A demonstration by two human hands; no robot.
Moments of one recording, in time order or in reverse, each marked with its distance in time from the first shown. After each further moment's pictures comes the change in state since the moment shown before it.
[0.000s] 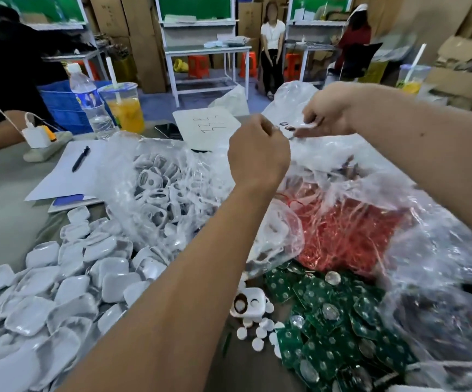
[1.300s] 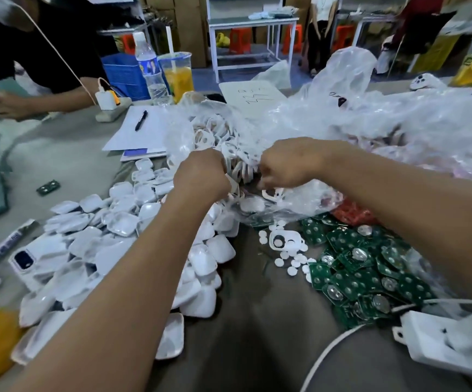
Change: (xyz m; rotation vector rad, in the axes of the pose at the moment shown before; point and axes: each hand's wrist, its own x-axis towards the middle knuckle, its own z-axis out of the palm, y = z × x) left_hand -0.053 -0.098 -0.146 0.727 -0.326 -0.164; right_hand -0.100 0.080 0.120 -1.611 -0.476 -0.741
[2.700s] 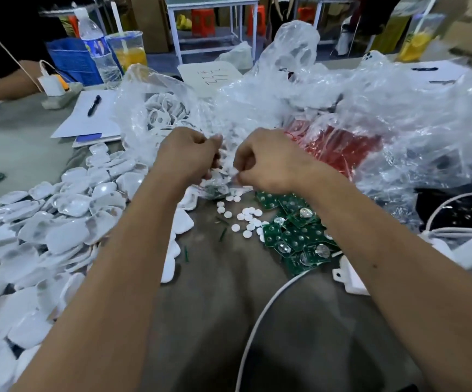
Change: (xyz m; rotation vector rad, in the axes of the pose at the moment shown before) left_hand -0.053 0.044 0.000 -0.614 -0.059 -0.025; right_hand -0.106 -0.033 0.027 0.682 0.310 0.217
